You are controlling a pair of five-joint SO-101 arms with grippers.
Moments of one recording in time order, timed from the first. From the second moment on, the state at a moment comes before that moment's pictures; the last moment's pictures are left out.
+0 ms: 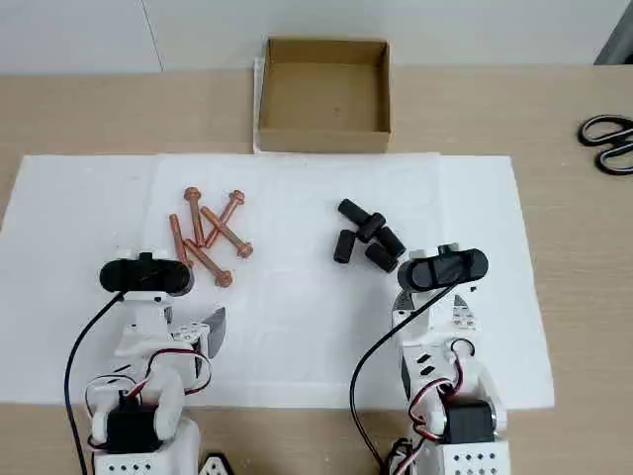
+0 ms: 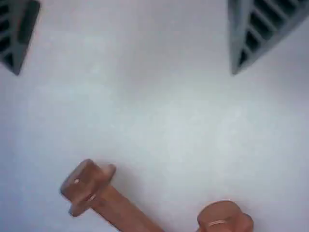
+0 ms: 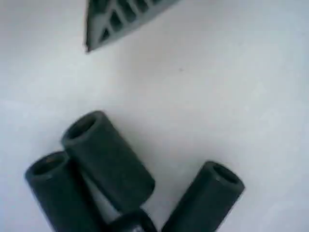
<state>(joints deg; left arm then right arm) -7.4 -103.7 91.1 71.3 2.5 -6.6 -103.1 95.9 52.7 -0.4</state>
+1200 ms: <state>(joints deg) -7.4 -103.7 90.2 69.8 2.5 -2.5 -103.2 87.4 53.2 -0.4</state>
